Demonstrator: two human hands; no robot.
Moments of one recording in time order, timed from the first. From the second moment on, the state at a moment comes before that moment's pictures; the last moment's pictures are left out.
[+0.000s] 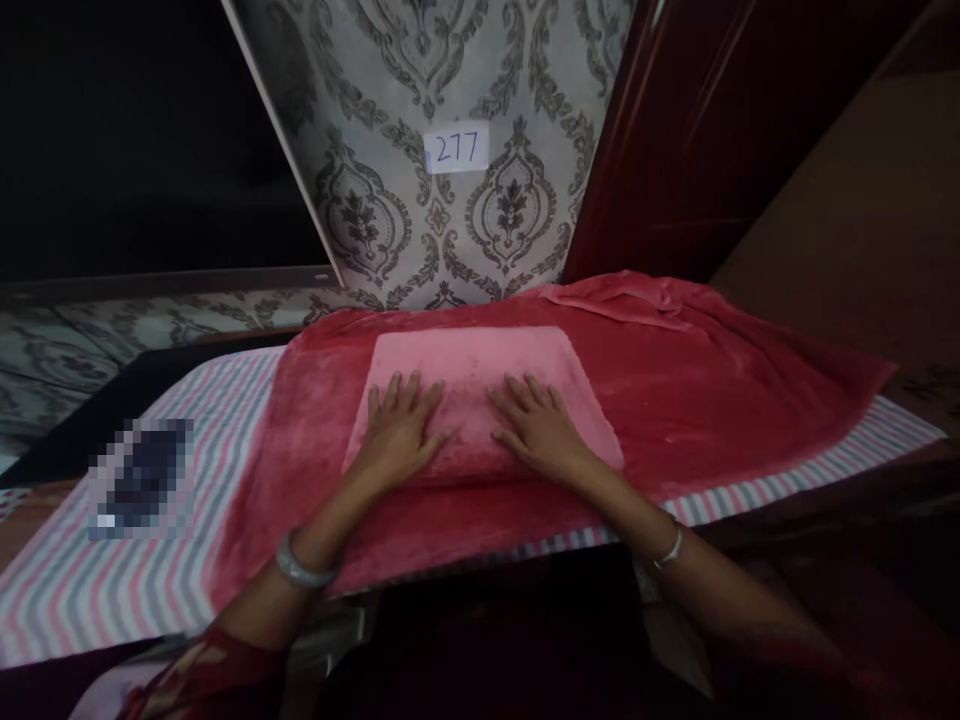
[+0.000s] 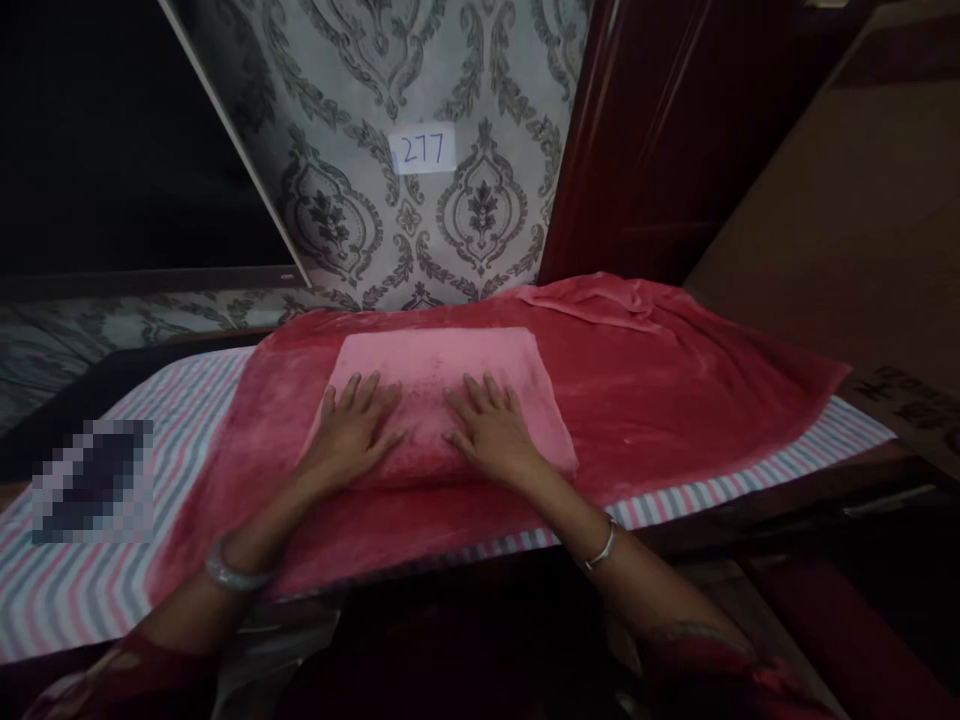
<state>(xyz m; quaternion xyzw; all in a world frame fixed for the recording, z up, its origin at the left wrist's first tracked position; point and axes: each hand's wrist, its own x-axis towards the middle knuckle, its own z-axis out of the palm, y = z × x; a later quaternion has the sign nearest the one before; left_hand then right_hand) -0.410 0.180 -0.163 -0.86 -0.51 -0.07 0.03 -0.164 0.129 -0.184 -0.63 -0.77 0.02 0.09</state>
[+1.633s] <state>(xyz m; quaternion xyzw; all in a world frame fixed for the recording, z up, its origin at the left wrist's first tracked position) -0.405 0.323 -0.151 -0.80 -0.57 -0.20 -0.01 -0.117 0.257 -0.152 -0.76 -0.64 0.05 0.13</state>
